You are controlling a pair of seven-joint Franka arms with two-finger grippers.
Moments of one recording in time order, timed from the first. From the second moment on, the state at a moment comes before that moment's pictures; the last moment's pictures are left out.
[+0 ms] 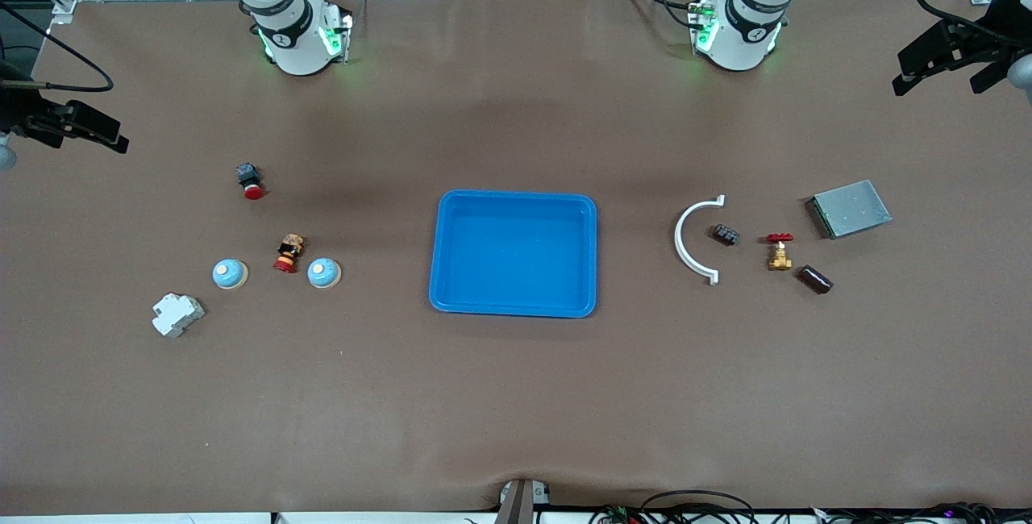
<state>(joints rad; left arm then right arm) 0.11 -0.14 -0.15 -1.56 -0.03 1.41 -0.07 -0.15 -0.09 0.05 -1.71 0.02 1.54 0.01</state>
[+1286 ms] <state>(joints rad) 0.24 0.04 -0.14 -1.76 0.13 1.76 -0.08 -0.15 -0.09 0.06 -1.71 0.02 1.54 0.01</state>
